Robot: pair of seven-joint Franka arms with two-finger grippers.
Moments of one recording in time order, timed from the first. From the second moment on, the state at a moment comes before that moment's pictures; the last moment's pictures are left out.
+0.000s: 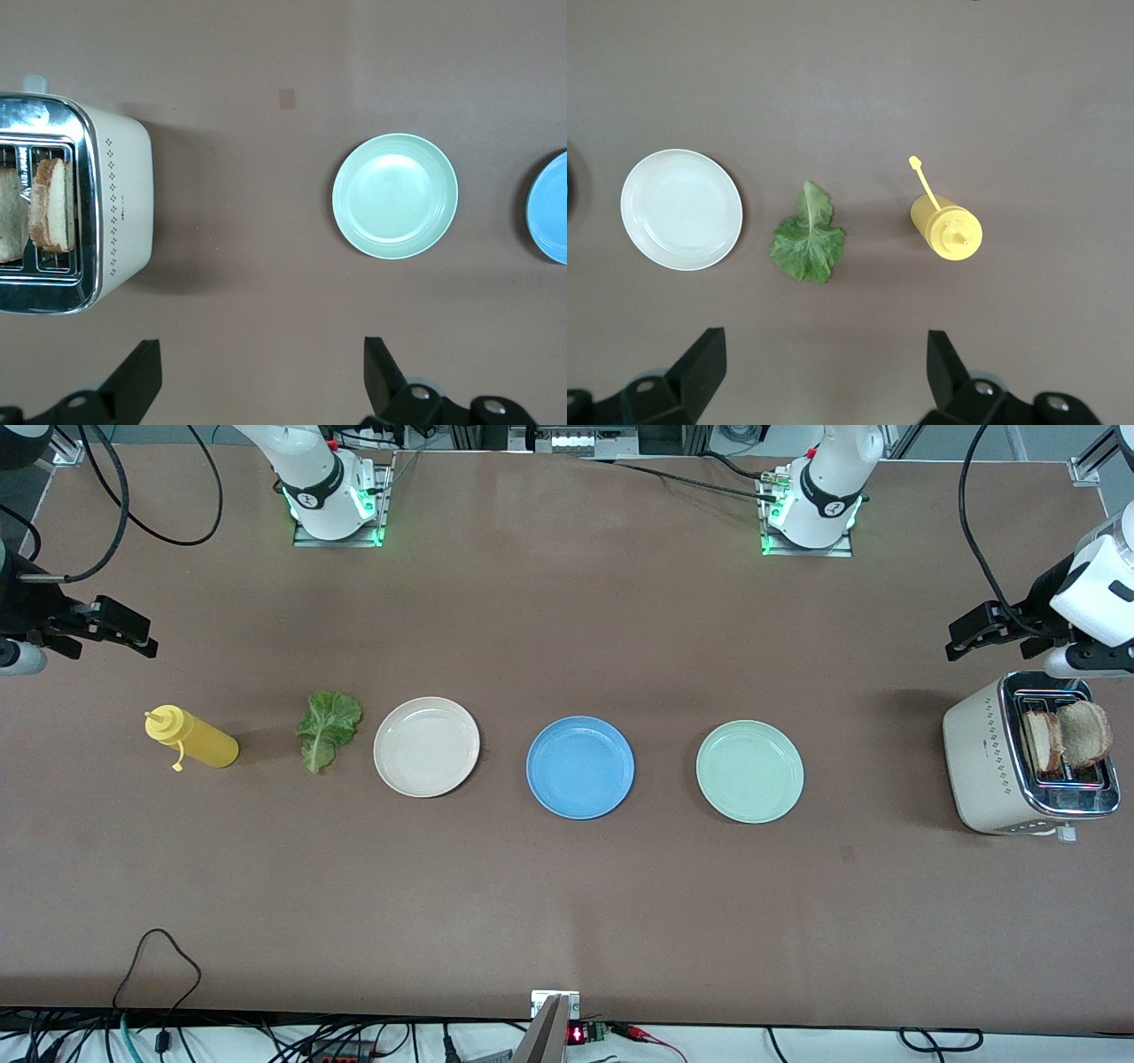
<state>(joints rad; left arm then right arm) 0.12 -0.04 -0.12 -1.71 -0.02 1.64 -0.04 0.04 0.02 -0.07 -1.62 0.01 1.61 -0.05</state>
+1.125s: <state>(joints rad) 0.37 0.23 -0.10 -1.76 0.10 1.86 0.22 0.04 0.08 -0.07 -1.62 0.01 1.62 -0.05</state>
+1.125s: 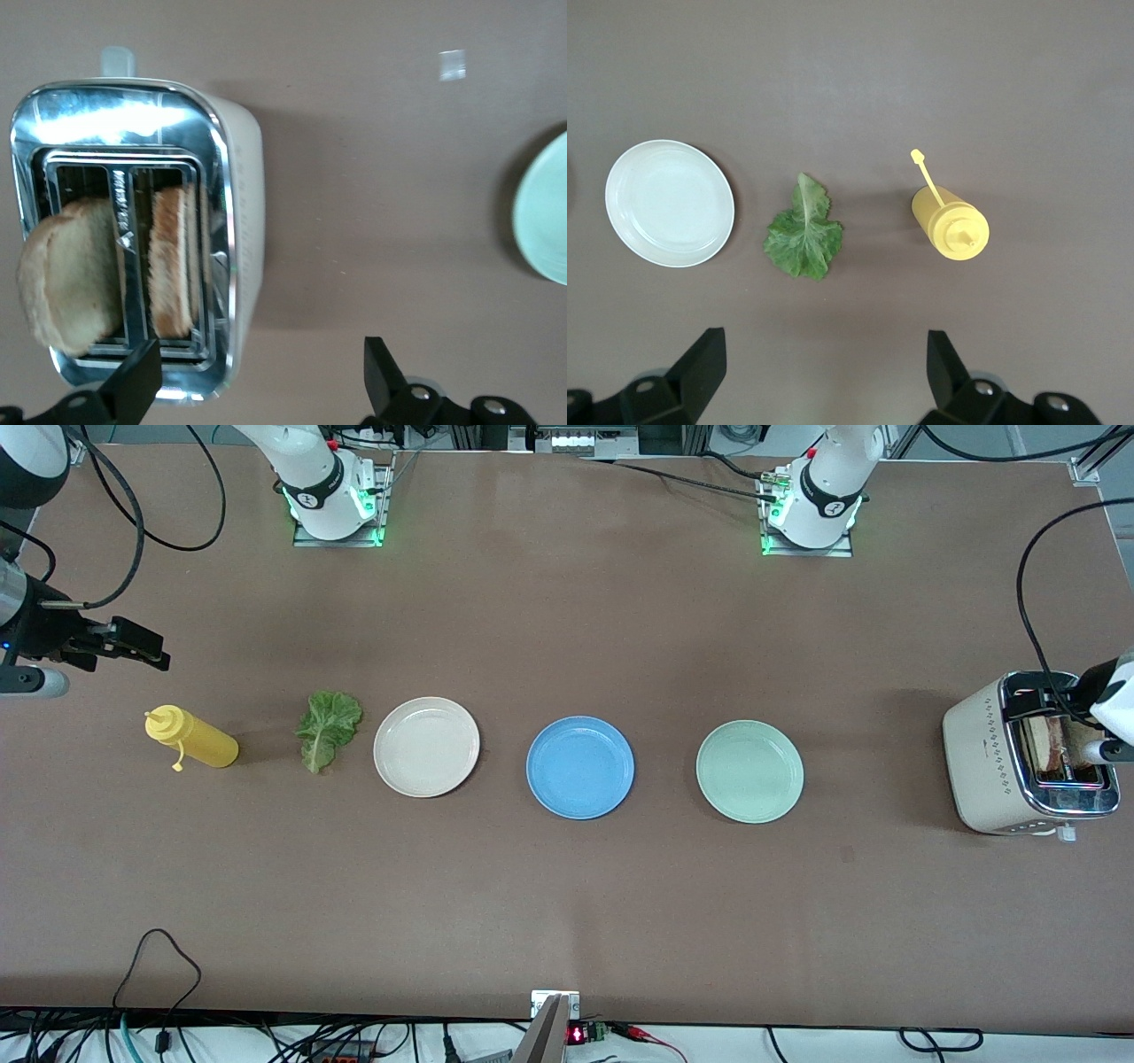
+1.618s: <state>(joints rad) 0.43 0.31 -0.10 -1.76 0.10 1.91 0.29 0.05 0.13 -0.07 -1.62 0.01 1.61 -0.05</state>
